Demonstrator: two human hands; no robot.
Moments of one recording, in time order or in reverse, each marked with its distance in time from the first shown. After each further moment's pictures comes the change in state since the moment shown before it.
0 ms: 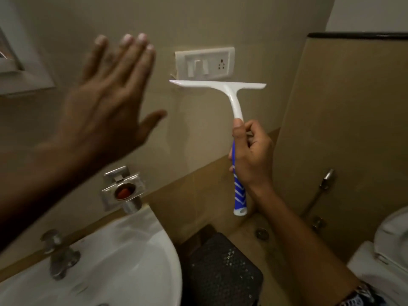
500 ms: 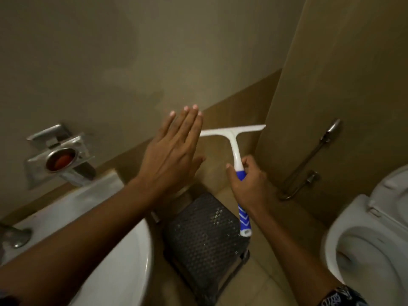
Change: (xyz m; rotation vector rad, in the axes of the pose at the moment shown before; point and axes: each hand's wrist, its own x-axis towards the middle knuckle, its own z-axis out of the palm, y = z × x) left_hand -0.075 0.164 0.163 -0.282 -0.466 0.105; right_hand -0.088 0.209 -0.057 -0.429 -0.105 0.260
